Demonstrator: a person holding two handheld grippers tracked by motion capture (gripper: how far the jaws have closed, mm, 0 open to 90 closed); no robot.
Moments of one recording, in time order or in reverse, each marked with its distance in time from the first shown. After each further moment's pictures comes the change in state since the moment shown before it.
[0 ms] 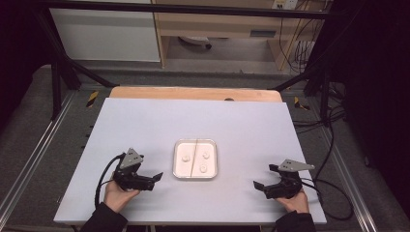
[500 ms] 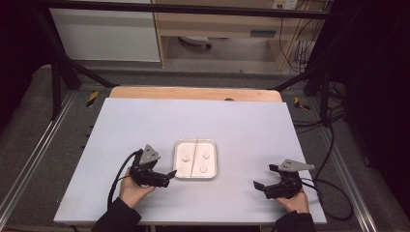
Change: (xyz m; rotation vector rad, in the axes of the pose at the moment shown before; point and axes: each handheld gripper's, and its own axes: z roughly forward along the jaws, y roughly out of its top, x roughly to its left) left arm -0.024 0.024 0.025 0.026 -0.003 0.037; right arm 0.000 0.000 0.000 0.000 0.000 -0.003
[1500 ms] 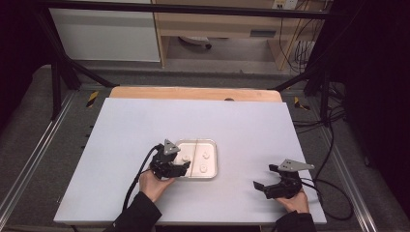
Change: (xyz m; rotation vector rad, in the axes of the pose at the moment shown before) left arm -0.025 0.029 0.044 0.072 0.040 -0.087; right arm 0.000 0.000 0.000 0.003 0.004 0.001
